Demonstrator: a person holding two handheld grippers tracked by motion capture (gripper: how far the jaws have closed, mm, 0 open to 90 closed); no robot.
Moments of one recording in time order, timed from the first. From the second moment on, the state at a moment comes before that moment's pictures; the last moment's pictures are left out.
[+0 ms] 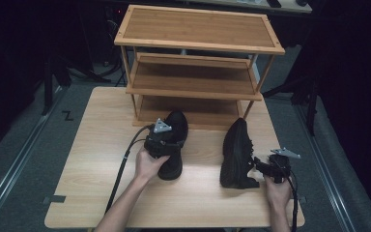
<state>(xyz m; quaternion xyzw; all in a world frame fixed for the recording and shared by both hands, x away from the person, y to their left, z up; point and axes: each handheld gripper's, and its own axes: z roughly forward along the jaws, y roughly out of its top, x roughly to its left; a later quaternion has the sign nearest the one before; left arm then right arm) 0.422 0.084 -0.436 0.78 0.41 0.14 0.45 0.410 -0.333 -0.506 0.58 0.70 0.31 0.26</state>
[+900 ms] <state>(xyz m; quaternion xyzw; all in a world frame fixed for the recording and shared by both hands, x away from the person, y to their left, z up) 0.424 0.113 -0.418 0.75 0.46 0.21 0.43 0.410 -0.335 -0.506 0.58 0.71 0.31 0.26</state>
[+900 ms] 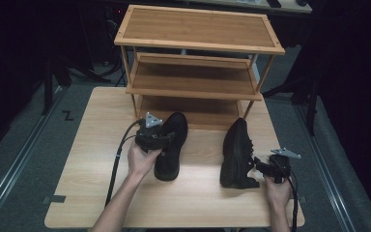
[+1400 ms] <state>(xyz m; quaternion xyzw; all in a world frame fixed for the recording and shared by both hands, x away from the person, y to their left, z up) 0.442 0.112 -0.457 0.77 0.49 0.14 0.38 0.409 -0.334 -0.506 0.58 0.71 0.31 0.26</state>
